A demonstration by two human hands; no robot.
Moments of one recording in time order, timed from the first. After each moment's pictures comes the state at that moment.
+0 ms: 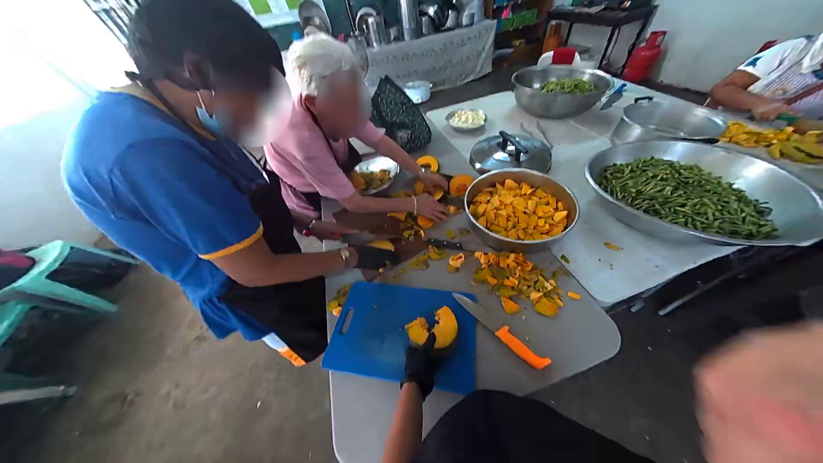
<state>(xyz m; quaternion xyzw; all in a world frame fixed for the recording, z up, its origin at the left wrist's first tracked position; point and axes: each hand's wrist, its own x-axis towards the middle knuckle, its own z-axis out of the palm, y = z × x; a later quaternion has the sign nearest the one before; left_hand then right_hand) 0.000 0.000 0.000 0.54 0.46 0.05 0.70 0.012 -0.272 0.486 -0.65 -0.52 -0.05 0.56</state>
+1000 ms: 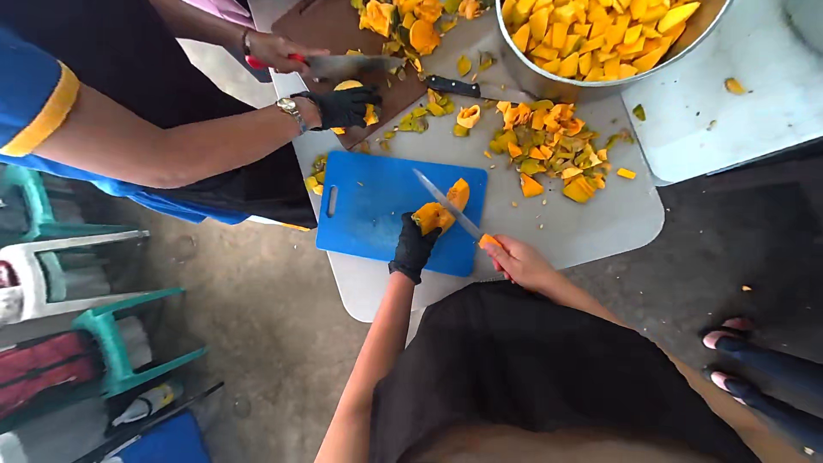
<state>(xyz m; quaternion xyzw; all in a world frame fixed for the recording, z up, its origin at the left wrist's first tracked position) 0.018 -0.003 0.131 0.80 0.38 -0.12 0.45 0.112 -0.219 0.173 -0.74 -0.18 0.51 0.40</state>
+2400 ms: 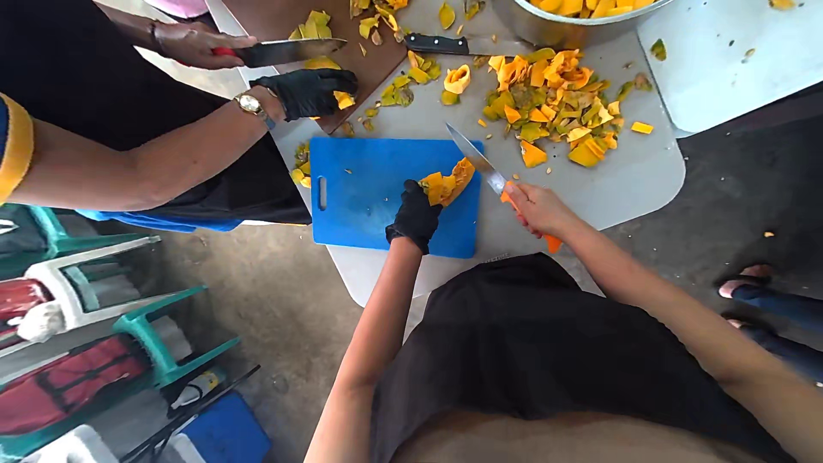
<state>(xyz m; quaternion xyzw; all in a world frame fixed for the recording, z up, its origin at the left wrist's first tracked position) 0.079 -0.003 0.172 0.82 0.37 -0.30 0.31 0.164 -0.218 0.151 -0.80 -0.06 0.51 0.32</state>
